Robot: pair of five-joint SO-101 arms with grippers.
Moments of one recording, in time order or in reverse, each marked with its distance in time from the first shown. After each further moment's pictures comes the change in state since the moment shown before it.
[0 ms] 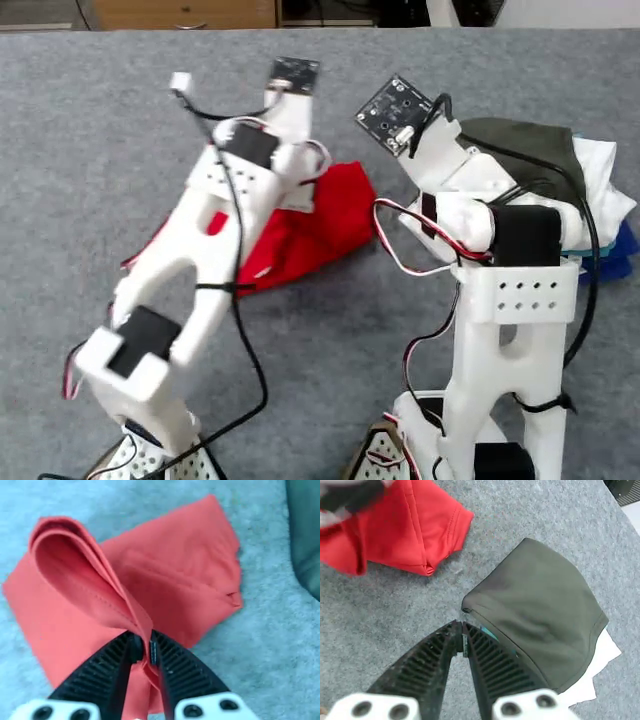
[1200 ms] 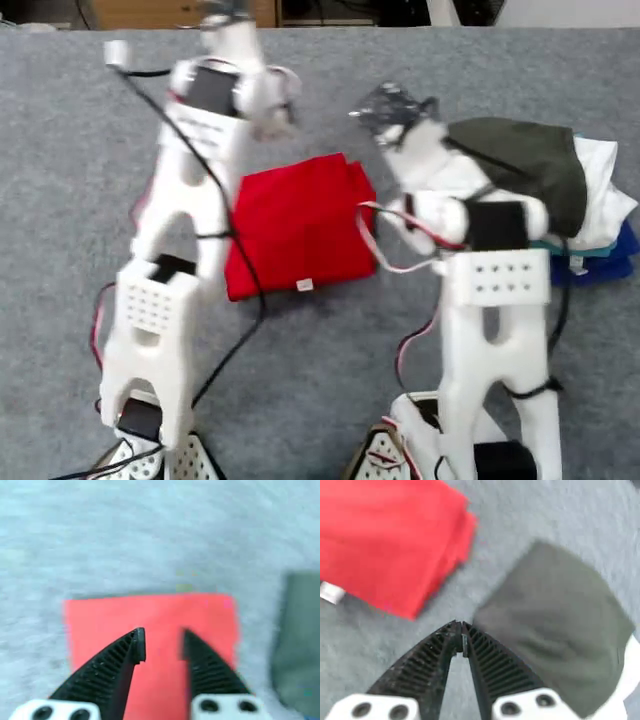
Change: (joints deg) left arm -13.5 26.7 -56.8 24.6 13.9; right arm -4.6 1.2 12.1 -12.4 -5.5
